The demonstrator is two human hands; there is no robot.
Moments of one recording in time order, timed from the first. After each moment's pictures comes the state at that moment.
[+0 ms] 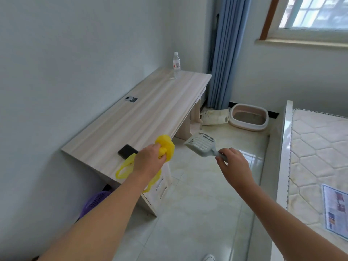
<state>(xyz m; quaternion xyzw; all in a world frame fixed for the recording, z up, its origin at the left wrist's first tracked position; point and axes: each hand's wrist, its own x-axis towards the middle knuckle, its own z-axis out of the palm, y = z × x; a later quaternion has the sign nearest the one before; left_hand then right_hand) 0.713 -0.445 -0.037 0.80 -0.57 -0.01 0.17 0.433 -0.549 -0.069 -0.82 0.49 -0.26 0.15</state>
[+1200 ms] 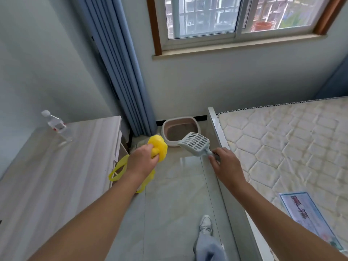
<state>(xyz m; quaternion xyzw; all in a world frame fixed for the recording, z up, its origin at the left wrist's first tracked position) 0.615 -1.049 -0.055 0.63 -0.76 -0.06 0.14 0.324 -0.983 -0.090 -0.63 0.70 -0.31 0.10</state>
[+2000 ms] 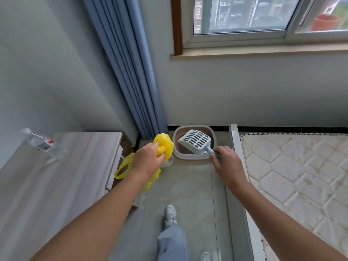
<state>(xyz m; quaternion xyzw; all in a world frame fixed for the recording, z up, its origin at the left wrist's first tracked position) 0.576 -1.309 -0.079 0.69 -0.71 -0.07 0.13 0.294 -1.287 -0.107 -0.69 0.65 -0.29 0.14</state>
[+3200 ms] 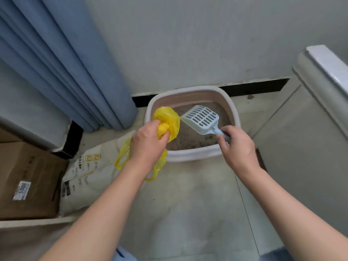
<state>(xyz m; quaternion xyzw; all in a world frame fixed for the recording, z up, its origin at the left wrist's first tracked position) 0.533 -1.688 -0.710 0.65 -0.72 -0.11 0.22 0.285 -1.634 -0.733 -0.60 0.74 -0.28 0.15</state>
